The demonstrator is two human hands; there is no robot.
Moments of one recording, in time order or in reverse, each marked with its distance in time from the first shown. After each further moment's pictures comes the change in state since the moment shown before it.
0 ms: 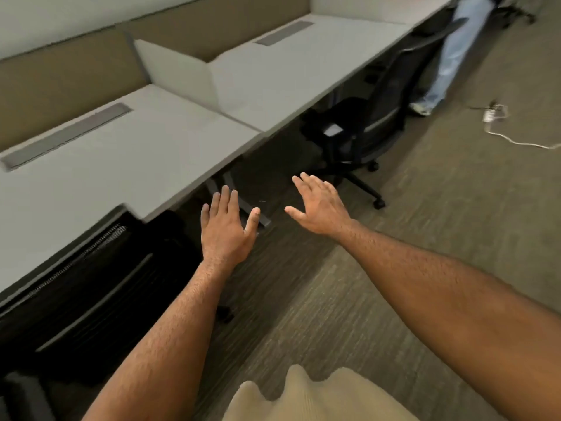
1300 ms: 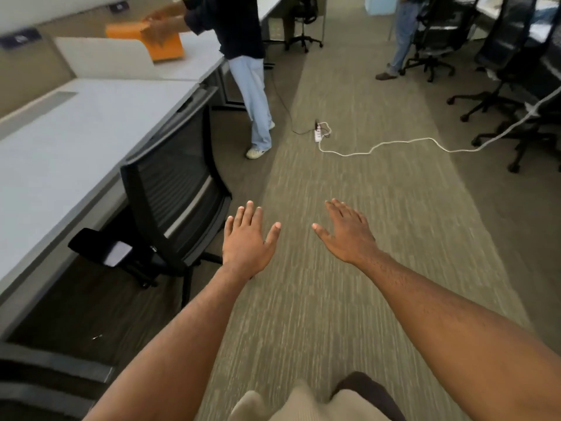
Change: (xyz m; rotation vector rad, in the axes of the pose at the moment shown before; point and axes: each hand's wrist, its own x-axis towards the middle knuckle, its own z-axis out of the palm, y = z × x) left_hand 0.323 0.655 0.248 -0.090 -0.240 0.591; right_hand 0.014 0.693 -0.140 0.021 0.174 0.672
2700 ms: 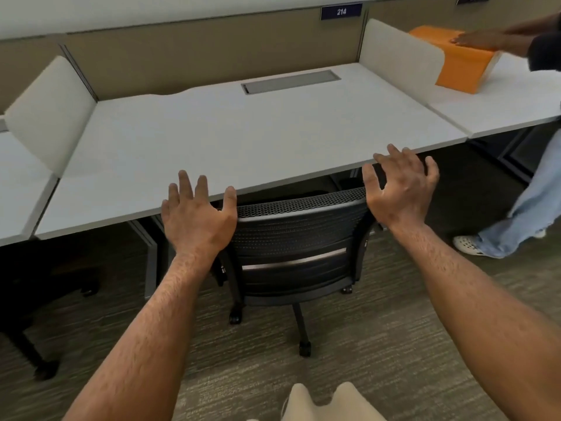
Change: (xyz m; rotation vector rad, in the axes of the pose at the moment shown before) left_hand 0.252 -0.234 -0.104 0.192 0.527 -1.362; right_hand 0.589 -0.287 0.047 0.328 0.236 -0.857
